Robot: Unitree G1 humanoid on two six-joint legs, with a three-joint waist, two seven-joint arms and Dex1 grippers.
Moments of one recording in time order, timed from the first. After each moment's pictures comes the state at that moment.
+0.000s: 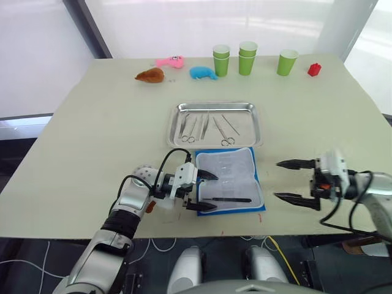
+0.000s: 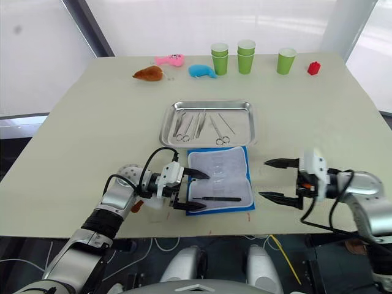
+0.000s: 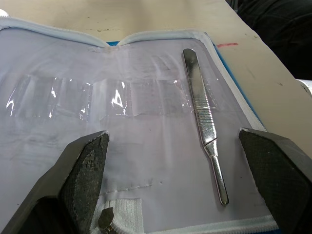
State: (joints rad) left arm -0.41 0.47 -0.25 0.41 -0.16 -0.16 -1.43; right arm -0.07 -0.80 -0.16 -0.22 0.58 0.24 1.32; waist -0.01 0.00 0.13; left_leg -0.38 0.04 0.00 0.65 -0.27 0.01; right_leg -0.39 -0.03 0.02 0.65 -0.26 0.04
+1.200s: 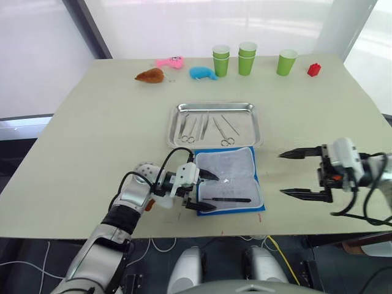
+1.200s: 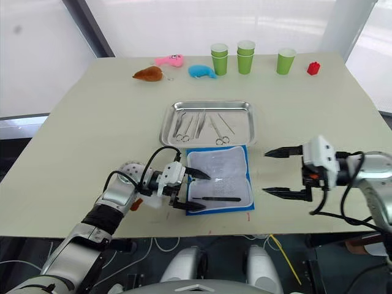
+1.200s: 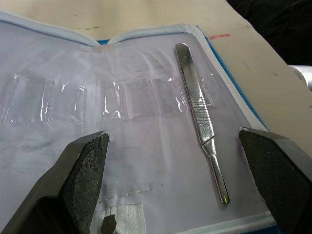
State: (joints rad) left arm -0.45 0.49 -0.30 0.44 -0.18 -0.19 -1.44; right arm -0.20 -0.84 -0.06 -0.30 0.52 0.29 1.28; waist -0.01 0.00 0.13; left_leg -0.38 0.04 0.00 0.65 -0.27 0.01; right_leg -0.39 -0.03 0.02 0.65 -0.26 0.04
